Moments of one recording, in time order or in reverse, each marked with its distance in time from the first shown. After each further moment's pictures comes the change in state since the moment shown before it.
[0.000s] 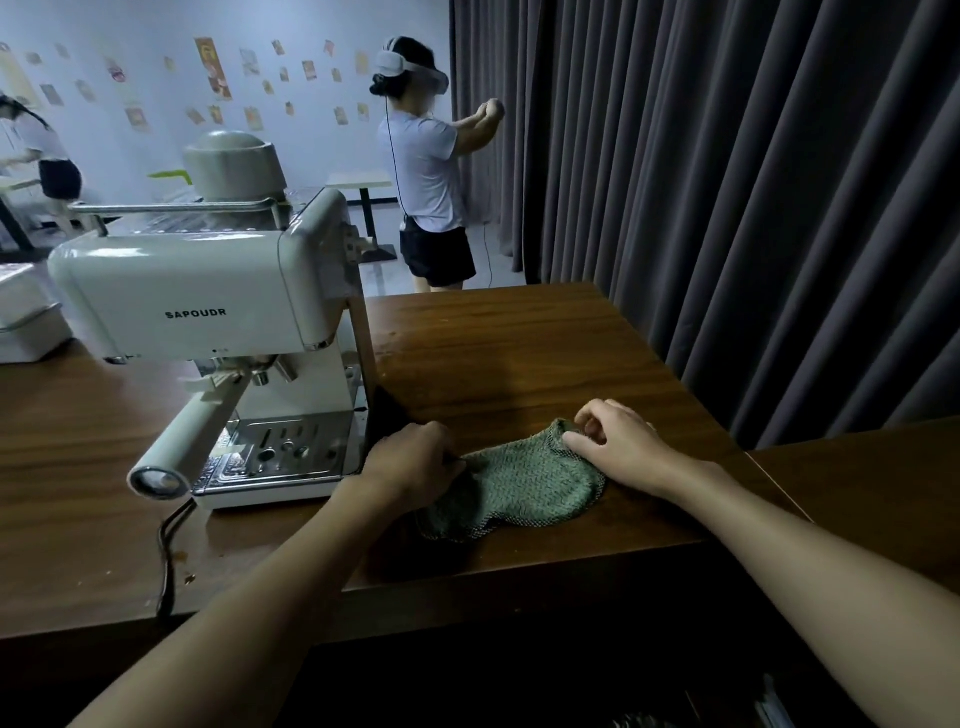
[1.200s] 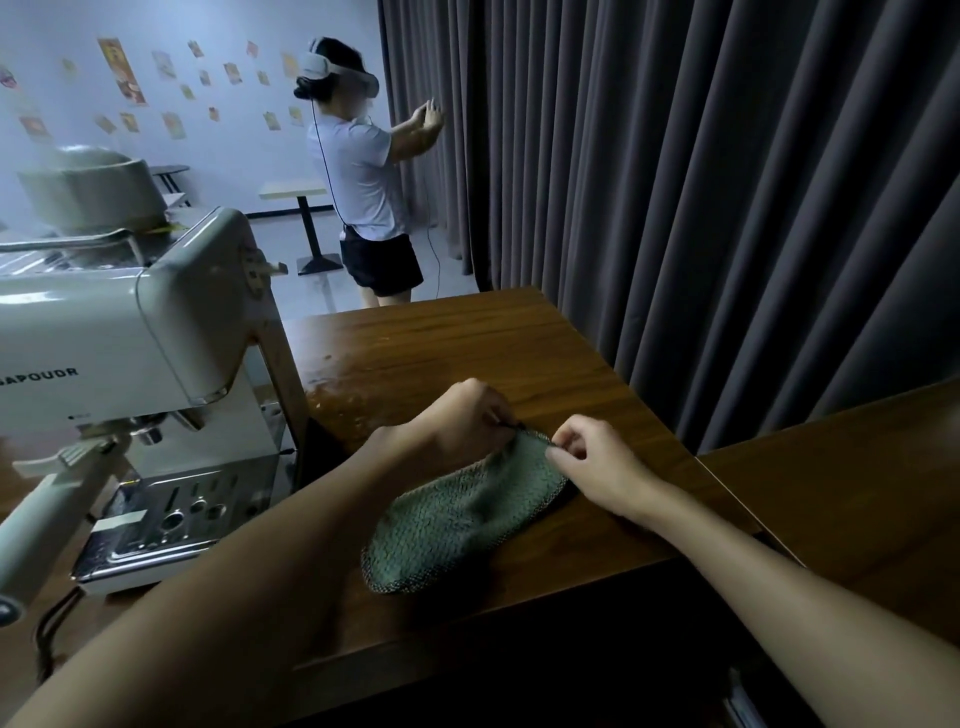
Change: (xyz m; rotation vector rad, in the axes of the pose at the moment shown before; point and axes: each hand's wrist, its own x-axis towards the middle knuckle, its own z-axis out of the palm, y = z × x) left_hand 0.101 0.077 -0.011 -0.216 0.015 0.412; right_hand -0.007 0.017 -0.007 0.286 0.064 0.134
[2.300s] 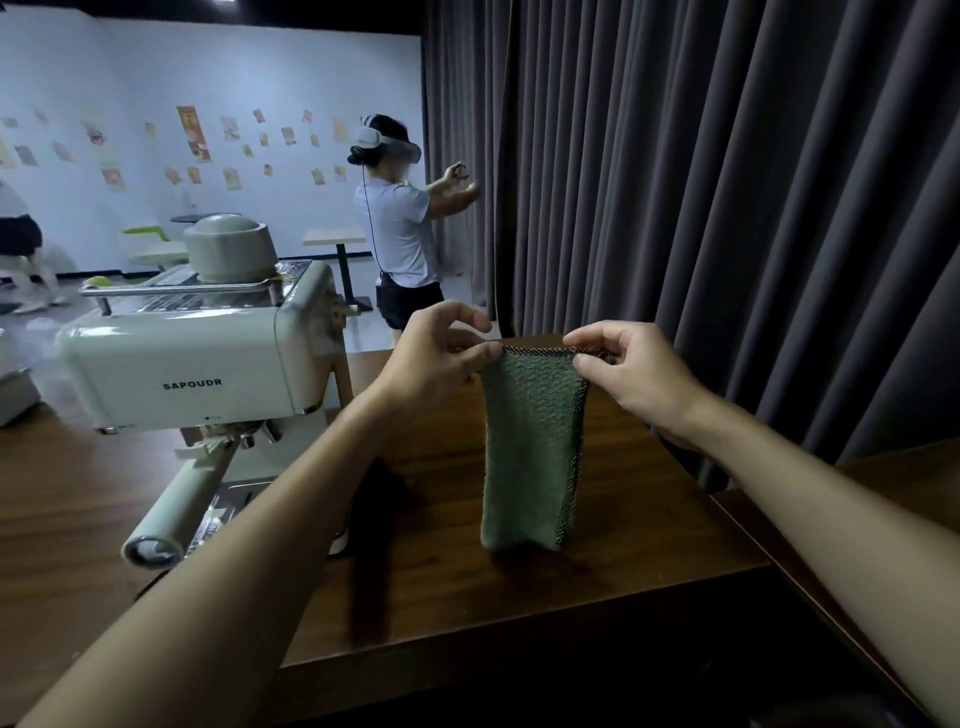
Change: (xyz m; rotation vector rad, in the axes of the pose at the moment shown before) left_hand -0.053 0.043 -0.111 -0.622 0.461 -0.061; right_hand -0.016 -0.102 -0.088 0.281 0.213 -0.478
